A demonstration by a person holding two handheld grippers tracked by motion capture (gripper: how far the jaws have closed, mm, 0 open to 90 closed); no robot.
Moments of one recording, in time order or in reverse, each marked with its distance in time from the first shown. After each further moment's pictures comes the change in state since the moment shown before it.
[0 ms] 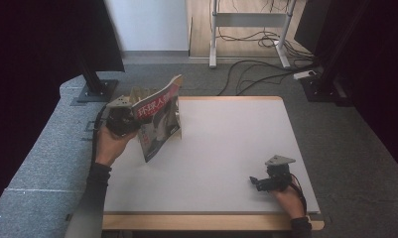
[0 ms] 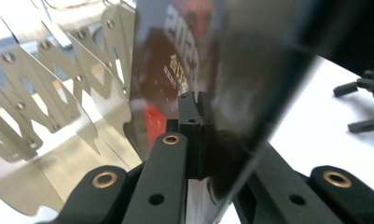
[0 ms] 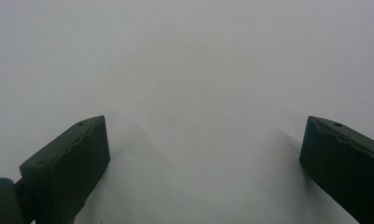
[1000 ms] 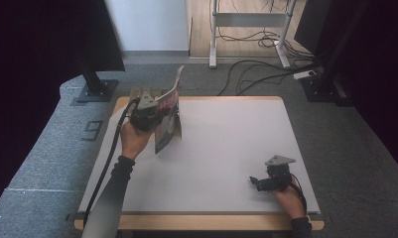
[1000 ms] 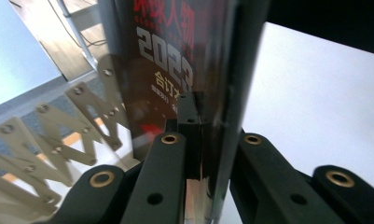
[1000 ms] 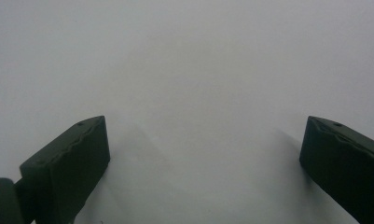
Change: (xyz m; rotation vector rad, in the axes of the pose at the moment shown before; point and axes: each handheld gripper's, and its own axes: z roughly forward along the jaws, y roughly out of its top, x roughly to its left) left arm -0.037 0.019 0.055 -0.036 0.131 0.153; right arm 0.000 0.000 0.000 -0.003 -0.001 -0.001
